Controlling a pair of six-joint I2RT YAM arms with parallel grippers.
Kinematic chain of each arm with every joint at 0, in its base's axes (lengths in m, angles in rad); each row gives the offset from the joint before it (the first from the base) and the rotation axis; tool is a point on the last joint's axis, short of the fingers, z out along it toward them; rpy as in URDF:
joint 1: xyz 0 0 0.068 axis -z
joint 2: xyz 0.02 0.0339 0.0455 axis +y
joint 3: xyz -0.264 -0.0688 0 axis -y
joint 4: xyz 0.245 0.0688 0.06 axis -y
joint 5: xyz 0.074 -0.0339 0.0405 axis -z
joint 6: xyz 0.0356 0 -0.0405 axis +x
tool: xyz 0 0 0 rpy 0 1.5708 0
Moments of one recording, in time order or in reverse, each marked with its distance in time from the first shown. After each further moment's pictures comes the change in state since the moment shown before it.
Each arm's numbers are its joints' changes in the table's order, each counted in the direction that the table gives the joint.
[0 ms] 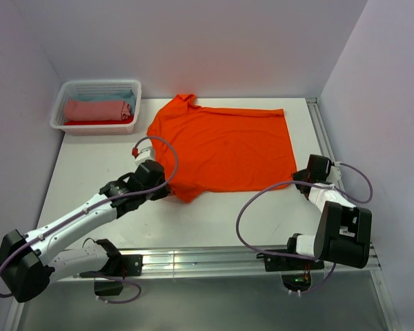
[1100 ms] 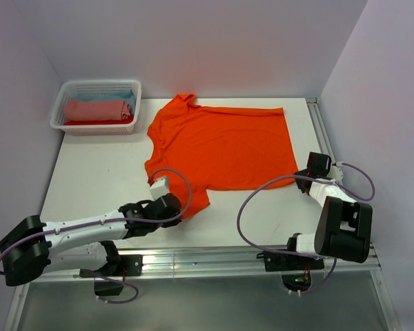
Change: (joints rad) left arm 0.304 0.062 -0.248 0.177 -0.110 -0.229; right arm 0.000 0.047 0.058 -0.089 0.064 0.031
